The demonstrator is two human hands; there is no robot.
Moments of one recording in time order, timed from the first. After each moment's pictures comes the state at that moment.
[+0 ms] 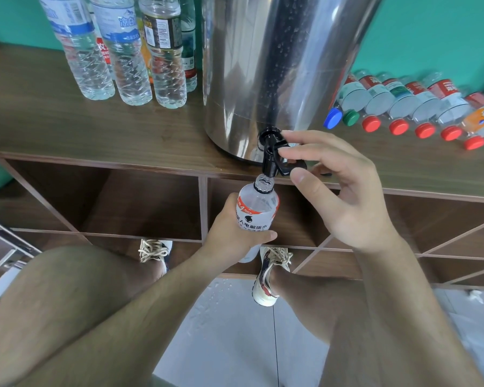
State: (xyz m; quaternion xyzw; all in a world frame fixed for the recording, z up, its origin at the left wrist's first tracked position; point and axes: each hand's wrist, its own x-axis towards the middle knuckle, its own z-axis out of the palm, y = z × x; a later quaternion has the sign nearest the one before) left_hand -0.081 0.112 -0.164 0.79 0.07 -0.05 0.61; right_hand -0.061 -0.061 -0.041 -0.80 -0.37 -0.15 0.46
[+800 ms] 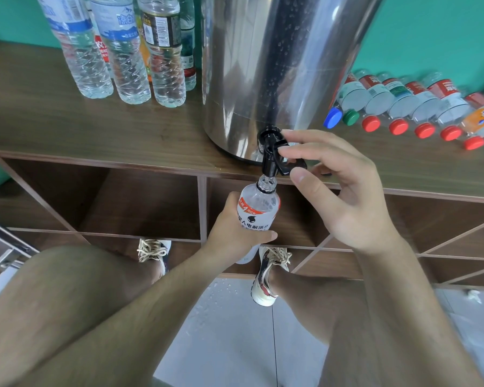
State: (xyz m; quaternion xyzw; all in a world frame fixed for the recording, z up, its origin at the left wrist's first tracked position) left_hand -0.075 0.108 -0.168 0.79 0.07 -0.05 0.61; right_hand -0.061 -0.061 -0.041 -0.80 -0.36 -0.15 0.45
